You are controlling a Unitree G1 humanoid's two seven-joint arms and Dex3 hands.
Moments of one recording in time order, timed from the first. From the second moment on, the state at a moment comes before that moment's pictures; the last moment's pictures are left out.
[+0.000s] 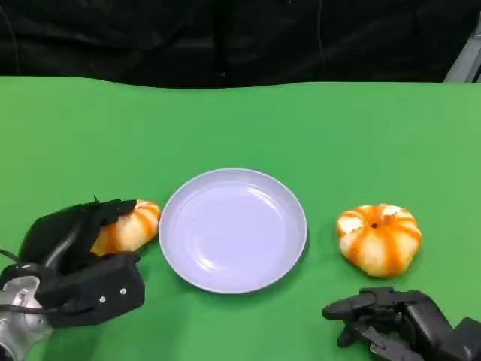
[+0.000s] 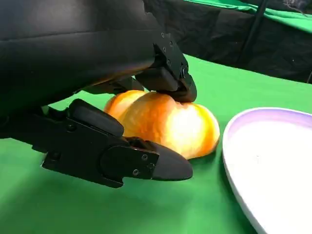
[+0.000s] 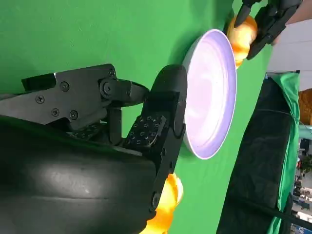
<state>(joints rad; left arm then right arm) -0.55 0.35 -0.35 1.21 0.62 -0.57 0.43 -0.01 -0.05 0.05 0.64 0.00 -0.65 0.28</state>
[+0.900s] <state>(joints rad) -0.57 0.34 -0.36 1.23 0.59 -0.56 0.38 -0.01 -0.05 0.05 0.64 0.00 -0.65 0.28</state>
